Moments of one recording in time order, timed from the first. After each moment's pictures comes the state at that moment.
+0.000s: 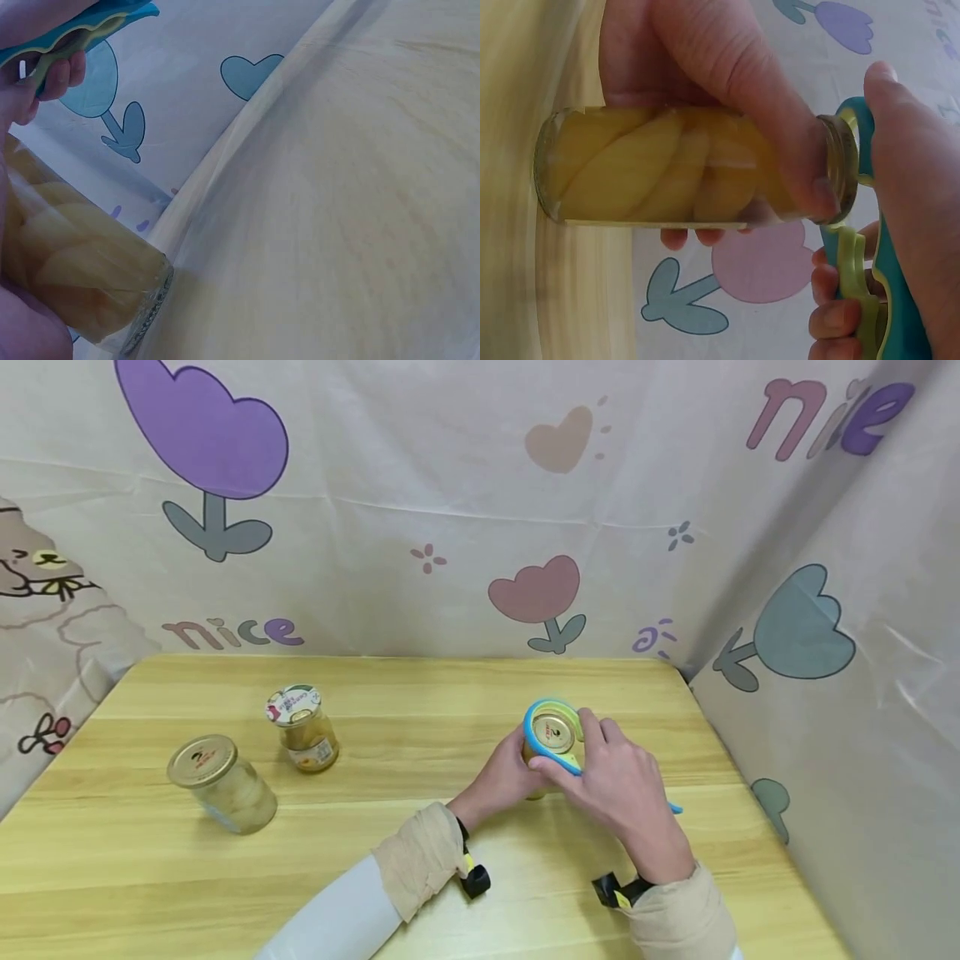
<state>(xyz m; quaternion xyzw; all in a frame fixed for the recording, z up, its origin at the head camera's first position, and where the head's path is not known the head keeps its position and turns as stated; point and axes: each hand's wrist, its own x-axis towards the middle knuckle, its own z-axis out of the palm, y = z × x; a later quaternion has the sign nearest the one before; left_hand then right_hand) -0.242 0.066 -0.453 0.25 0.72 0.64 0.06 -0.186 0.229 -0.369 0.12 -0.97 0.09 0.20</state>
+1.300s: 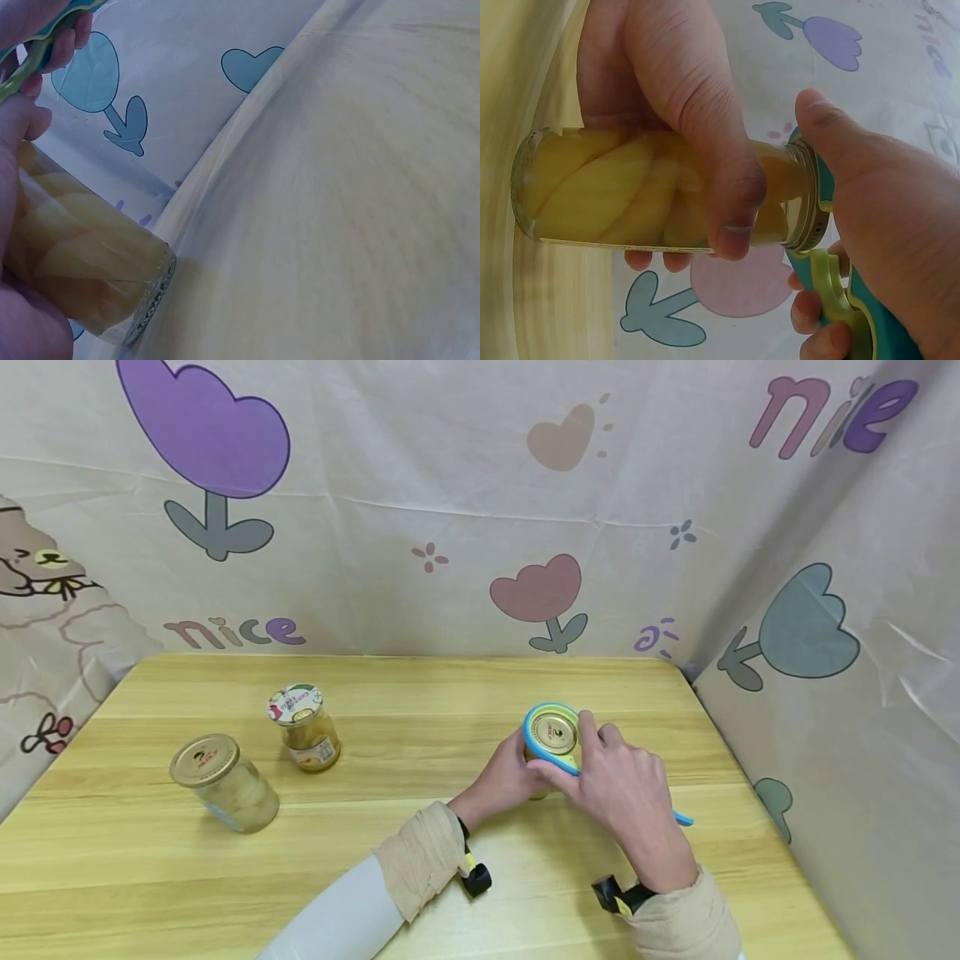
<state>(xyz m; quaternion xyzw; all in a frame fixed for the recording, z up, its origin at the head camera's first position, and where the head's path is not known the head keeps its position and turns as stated) -0.244 0.065 -0.454 0.28 0.71 0.64 0.06 -0.182 0.225 -0.368 0.14 -0.95 -0.02 0.27</state>
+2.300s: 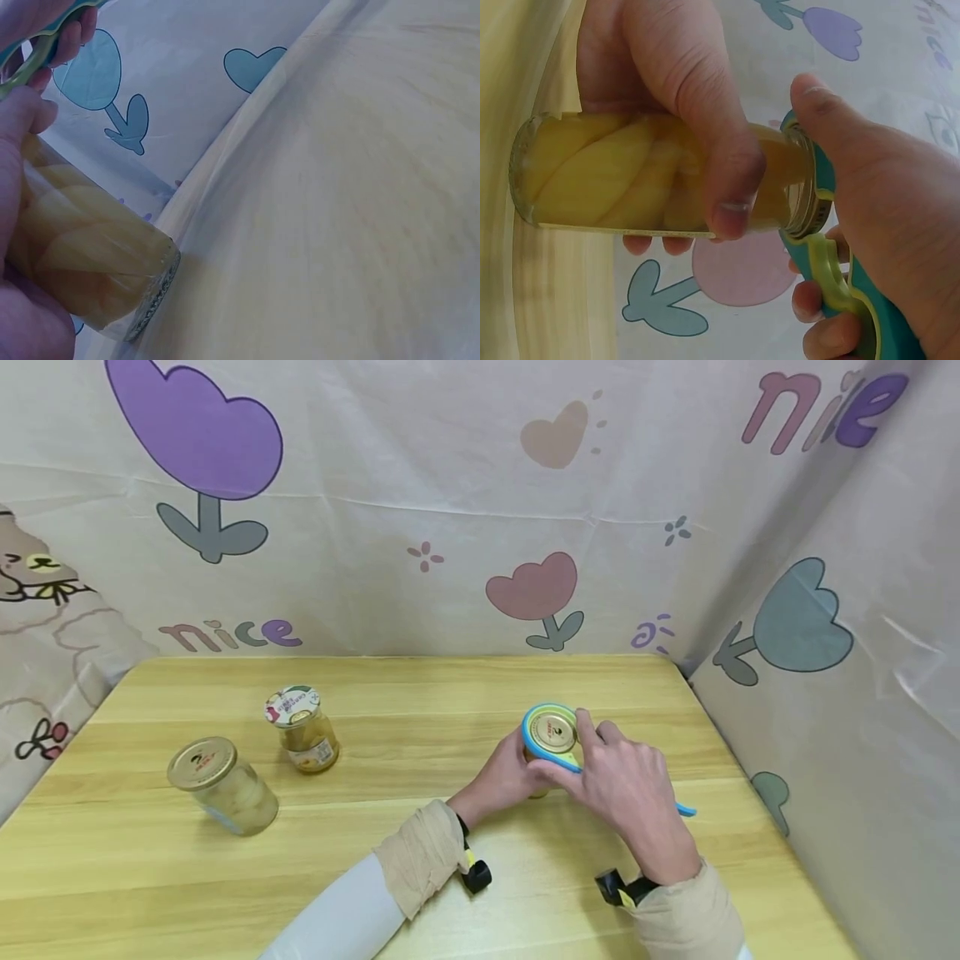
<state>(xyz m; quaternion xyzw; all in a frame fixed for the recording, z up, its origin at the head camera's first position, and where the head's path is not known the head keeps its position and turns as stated) -0.245 0.067 -0.456 0.28 0.70 0.65 0.08 -0.182 0.232 -0.365 0.16 -0.95 -0.03 0.27</state>
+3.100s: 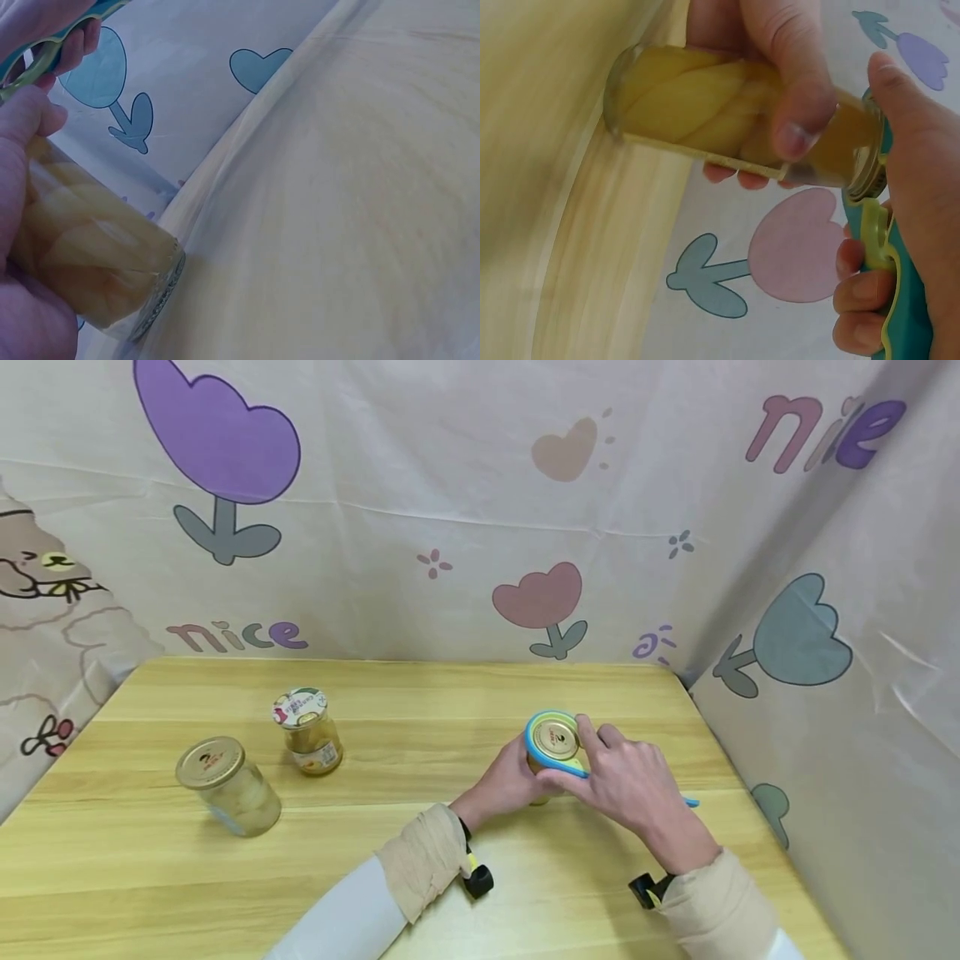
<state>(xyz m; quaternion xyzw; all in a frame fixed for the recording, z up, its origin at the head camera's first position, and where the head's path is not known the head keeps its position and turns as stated) -0.243 0.063 -0.452 0.27 0.71 0.64 0.09 -0.195 0.243 -0.366 0.25 -0.93 -0.01 0.29</state>
